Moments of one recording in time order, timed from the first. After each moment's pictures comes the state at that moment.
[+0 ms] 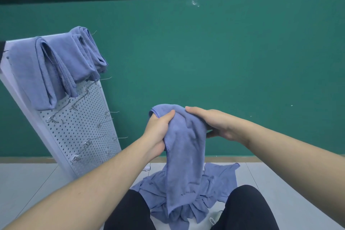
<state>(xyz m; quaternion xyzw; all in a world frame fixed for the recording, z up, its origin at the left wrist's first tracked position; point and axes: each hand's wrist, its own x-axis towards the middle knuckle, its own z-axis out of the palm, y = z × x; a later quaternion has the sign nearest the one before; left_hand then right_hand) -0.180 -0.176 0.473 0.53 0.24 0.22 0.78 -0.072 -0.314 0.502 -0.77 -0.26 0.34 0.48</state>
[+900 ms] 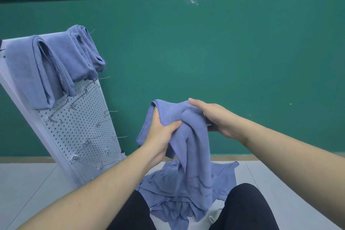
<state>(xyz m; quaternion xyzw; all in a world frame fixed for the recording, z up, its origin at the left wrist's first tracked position) -0.192 -0.186 0.457 0.60 0.16 0.24 0.75 -0.070 -0.312 0.503 -0.74 -0.24 0.31 0.54</state>
